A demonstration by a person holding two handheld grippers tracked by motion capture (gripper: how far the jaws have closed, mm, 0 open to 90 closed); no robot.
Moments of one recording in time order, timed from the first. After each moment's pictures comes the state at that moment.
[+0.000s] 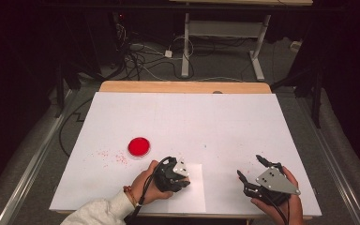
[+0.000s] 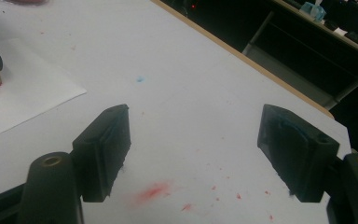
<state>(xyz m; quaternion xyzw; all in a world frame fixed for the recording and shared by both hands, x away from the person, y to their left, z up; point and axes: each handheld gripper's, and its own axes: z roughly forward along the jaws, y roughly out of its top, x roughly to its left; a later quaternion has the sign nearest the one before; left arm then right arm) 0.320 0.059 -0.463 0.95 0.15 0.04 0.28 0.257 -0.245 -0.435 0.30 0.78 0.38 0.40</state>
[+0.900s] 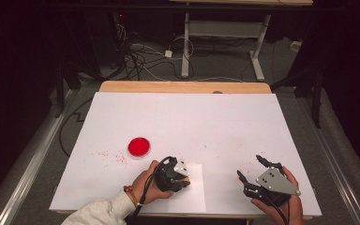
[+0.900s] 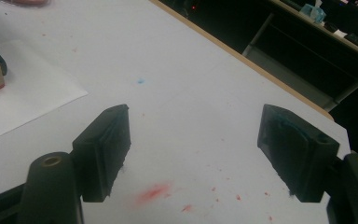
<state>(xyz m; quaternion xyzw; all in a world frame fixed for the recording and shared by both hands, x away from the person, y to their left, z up) 0.322 0.058 -0.466 0.95 0.15 0.03 0.27 0.256 -0.245 -0.434 0.30 0.78 0.38 0.40</state>
